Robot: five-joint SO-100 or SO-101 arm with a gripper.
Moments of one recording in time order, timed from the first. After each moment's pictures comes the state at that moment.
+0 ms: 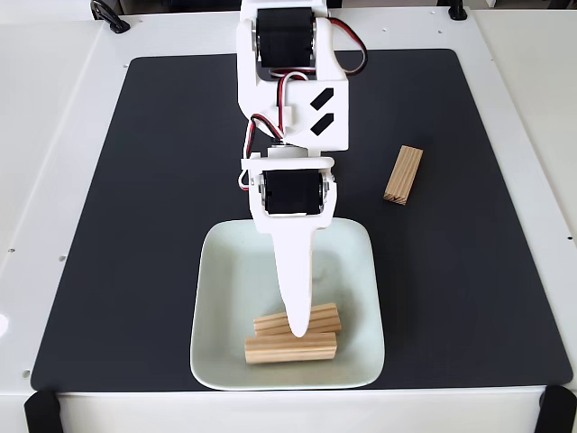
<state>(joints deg) -10.5 35.4 22.2 50.6 -2.8</state>
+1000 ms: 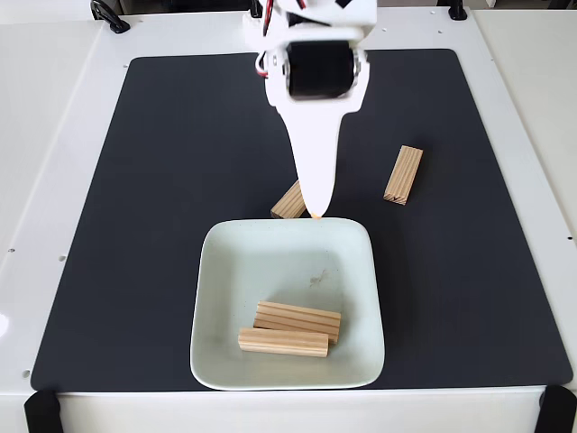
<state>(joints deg) -13.8 71.0 57.7 50.7 -4.3</state>
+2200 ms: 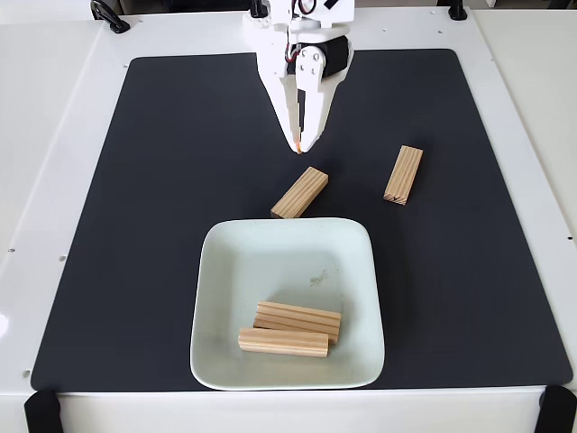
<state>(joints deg) -13.2 96.5 107.9 50.3 -46.9</state>
